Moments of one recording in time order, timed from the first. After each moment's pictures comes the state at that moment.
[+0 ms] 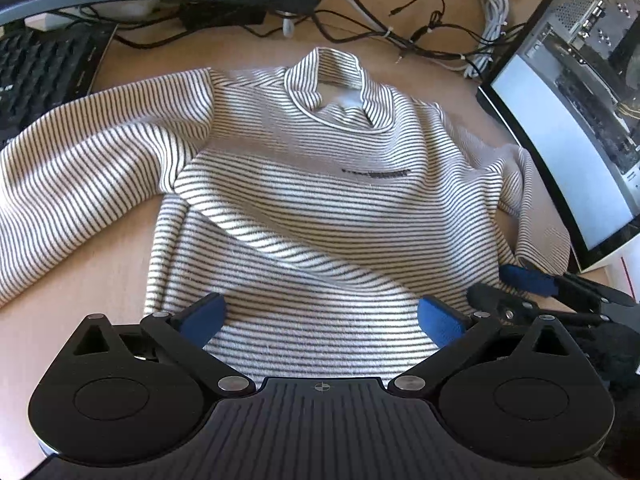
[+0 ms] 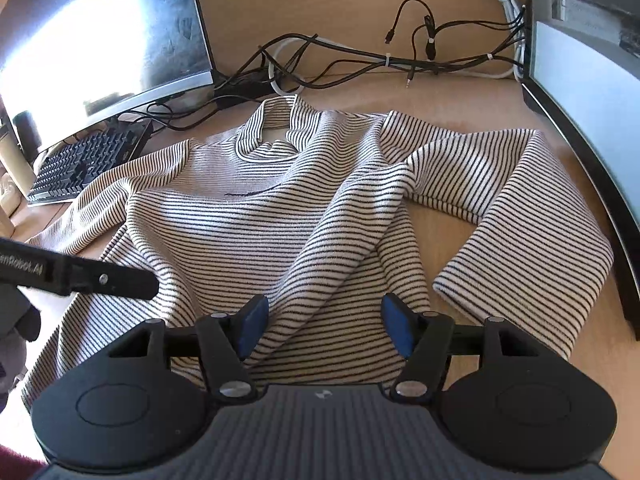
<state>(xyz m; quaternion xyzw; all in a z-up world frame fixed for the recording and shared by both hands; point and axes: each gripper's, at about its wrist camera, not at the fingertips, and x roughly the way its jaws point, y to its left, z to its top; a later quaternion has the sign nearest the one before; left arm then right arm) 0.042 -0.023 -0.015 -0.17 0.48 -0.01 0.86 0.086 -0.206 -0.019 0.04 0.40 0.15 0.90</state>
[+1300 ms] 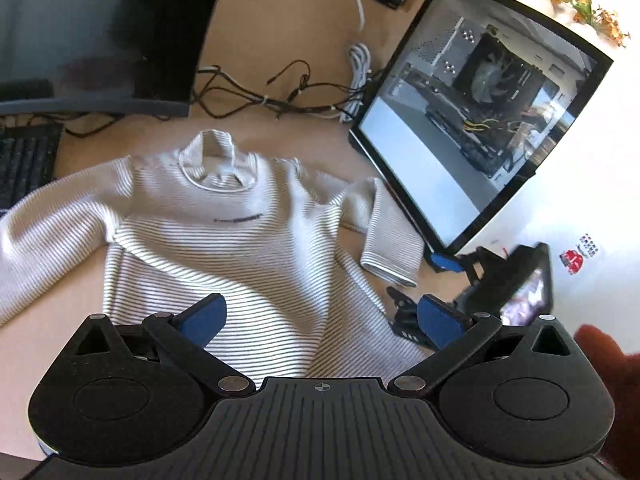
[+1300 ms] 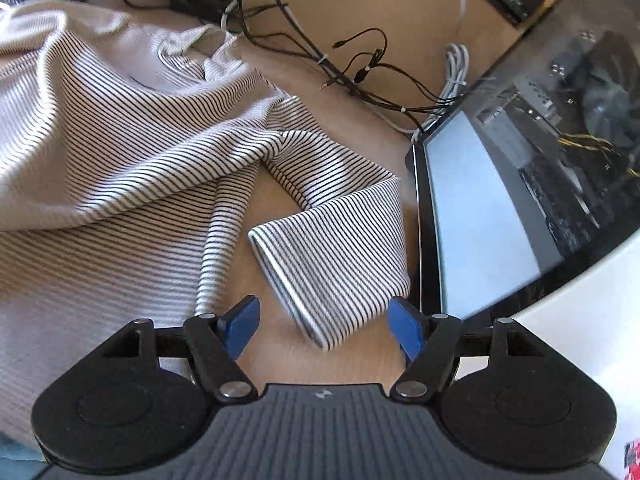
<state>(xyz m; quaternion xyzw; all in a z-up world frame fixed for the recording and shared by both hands) -0.037 -0.062 0.091 -0.16 0.40 -0.11 0.90 0.059 -0.206 -0.022 -0.31 0.38 -0.02 0.87</state>
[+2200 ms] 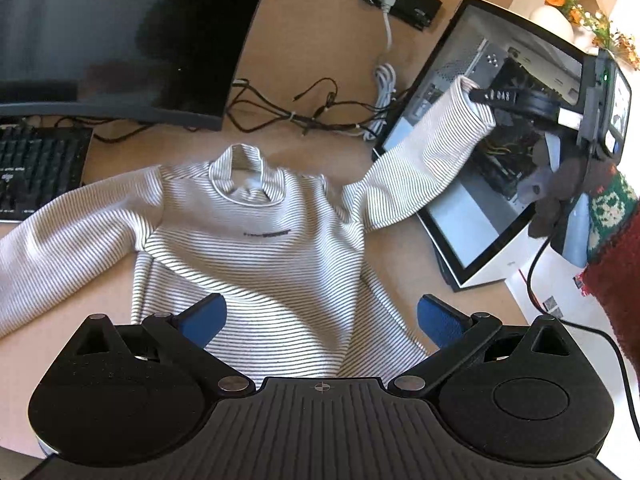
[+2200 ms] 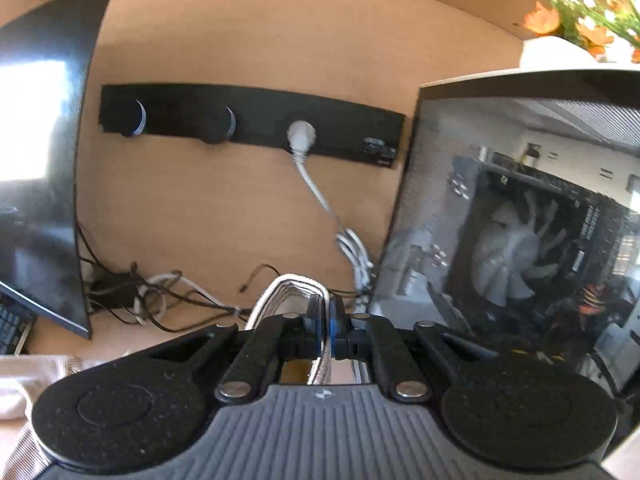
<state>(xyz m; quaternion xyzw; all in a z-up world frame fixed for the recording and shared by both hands) -0.035 -0.045 0.093 -0.18 0.38 -0.09 0.90 0.132 -0.241 0.180 -0.07 0.19 -0.03 0.98</state>
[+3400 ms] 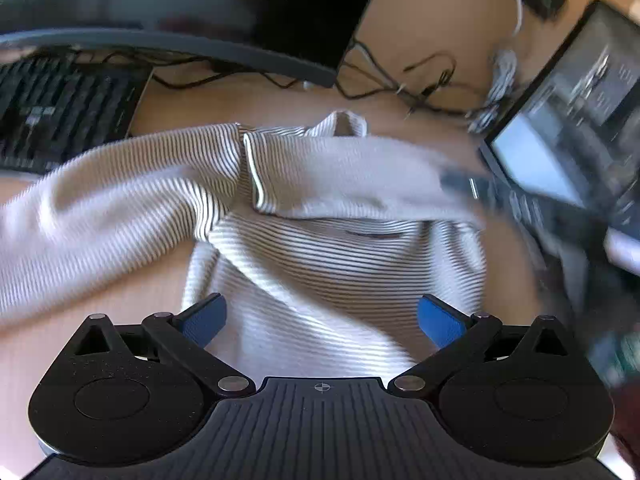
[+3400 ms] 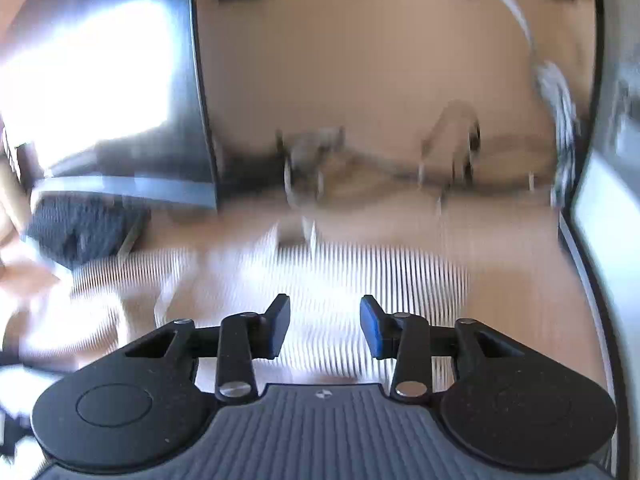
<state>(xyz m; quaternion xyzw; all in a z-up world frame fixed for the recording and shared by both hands) 0.048 -0.007 0.012 -0.18 0.45 0.02 0.87 0.160 -0.183 0.016 -0.01 0.36 0.18 0.92</state>
